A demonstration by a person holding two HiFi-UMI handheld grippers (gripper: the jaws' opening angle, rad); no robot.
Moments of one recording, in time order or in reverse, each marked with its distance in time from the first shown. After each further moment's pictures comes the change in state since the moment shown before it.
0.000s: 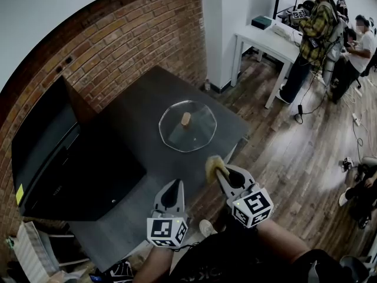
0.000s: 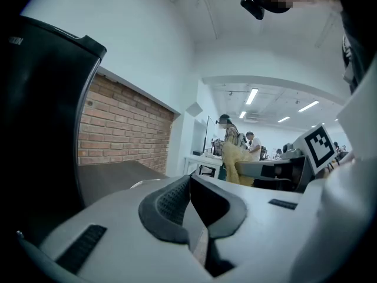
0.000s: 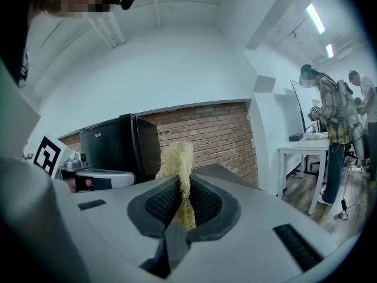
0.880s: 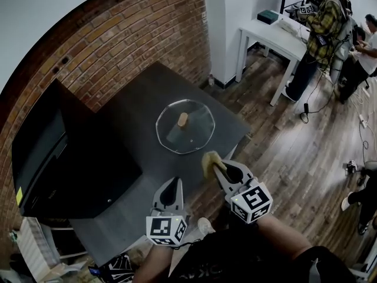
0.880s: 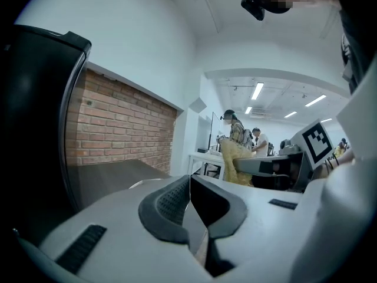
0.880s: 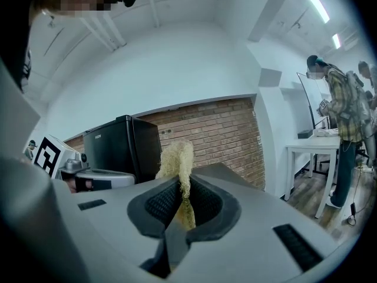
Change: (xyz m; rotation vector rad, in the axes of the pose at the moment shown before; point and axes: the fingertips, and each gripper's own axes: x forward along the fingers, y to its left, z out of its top) left arm 0.044 -0.018 0.002 0.009 0.029 0.064; right arm 0.018 -0.049 0.009 0.004 0.020 0.089
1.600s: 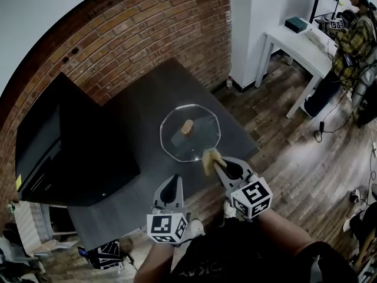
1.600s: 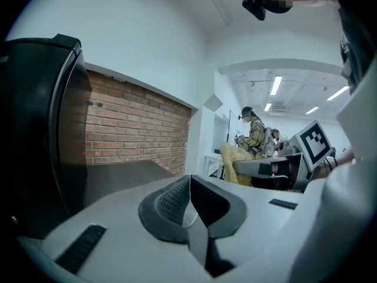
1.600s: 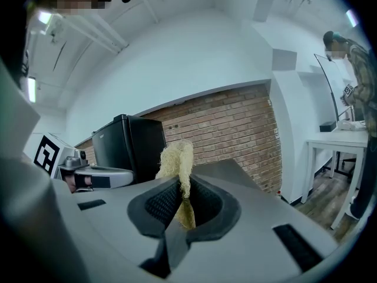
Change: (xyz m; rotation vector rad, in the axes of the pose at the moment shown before) left arm 0.068 -0.006 0.009 -0.029 0.001 0.192; right arm 0.048 -0.075 0.006 -0.004 0.064 0.193
